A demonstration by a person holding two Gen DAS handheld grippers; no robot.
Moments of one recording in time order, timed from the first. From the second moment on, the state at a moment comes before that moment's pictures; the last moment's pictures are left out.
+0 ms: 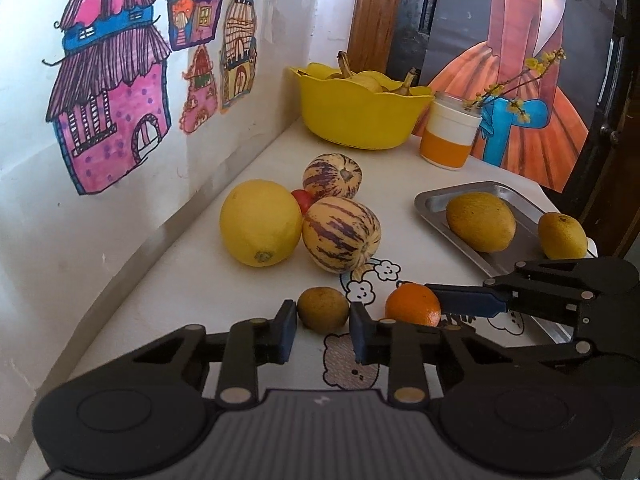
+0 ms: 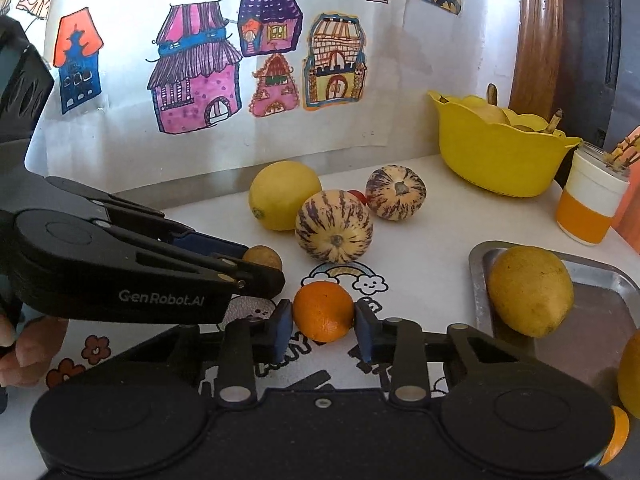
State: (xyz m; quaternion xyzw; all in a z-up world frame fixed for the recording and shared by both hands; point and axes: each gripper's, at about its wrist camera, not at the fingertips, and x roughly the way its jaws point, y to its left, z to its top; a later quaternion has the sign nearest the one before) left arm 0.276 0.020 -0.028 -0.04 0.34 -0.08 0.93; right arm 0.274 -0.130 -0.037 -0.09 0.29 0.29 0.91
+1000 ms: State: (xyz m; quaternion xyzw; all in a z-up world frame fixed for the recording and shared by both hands) left arm 0.238 -0.086 -0.002 -0.08 0.34 -0.15 0.93; right arm 0.193 -0.279 -0.011 0.00 0.27 0.16 0.95
